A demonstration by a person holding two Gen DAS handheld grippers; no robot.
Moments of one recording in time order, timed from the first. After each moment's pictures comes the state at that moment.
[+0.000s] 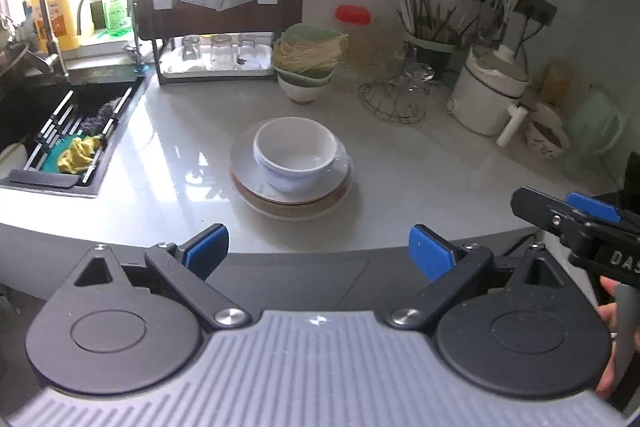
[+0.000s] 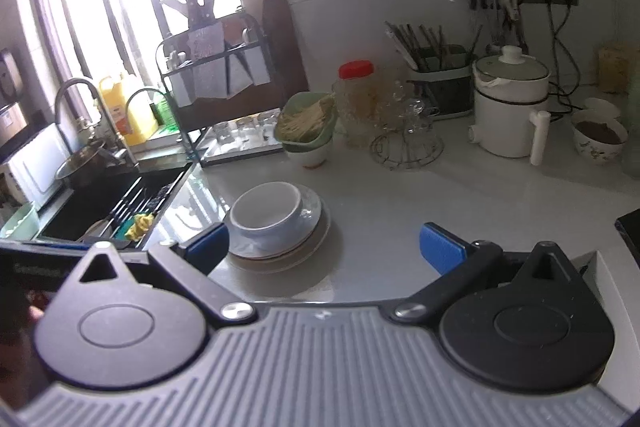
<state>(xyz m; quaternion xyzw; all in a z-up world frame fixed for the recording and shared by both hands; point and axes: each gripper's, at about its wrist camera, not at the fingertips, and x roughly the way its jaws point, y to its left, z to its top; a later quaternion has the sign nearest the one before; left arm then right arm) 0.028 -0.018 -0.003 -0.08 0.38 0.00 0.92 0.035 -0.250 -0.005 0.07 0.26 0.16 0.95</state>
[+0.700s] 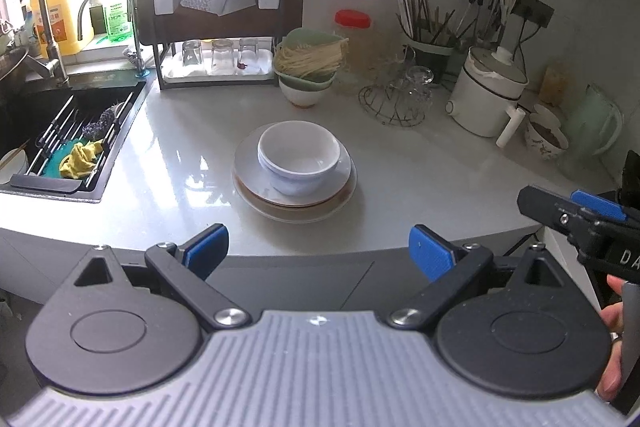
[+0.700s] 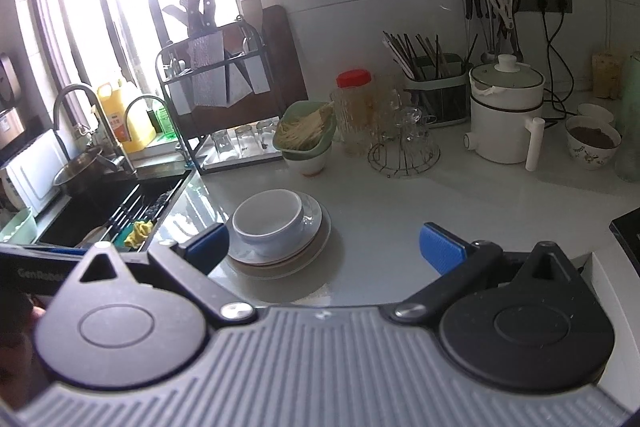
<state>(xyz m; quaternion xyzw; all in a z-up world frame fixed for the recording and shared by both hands) 0.022 -0.014 0.000 -0.07 0.37 0.00 0.93 0.027 -0.244 0.000 0.07 0.25 0.15 0.95</state>
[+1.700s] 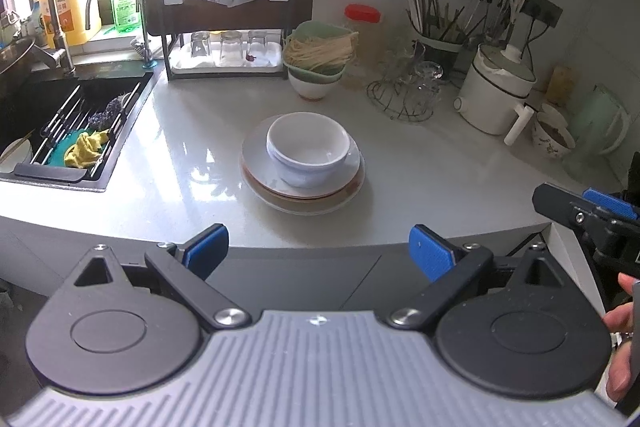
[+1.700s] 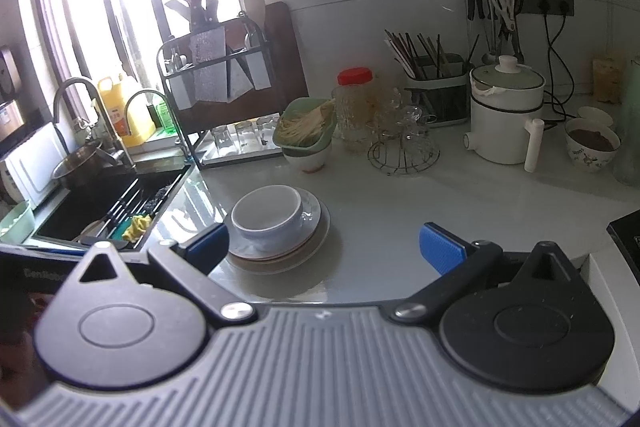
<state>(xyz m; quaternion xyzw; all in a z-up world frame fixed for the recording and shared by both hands) 0.021 -0.012 -0.010 -0.08 0.37 0.02 0.92 0.023 -0.241 0.000 0.06 0.26 0.15 0.95</state>
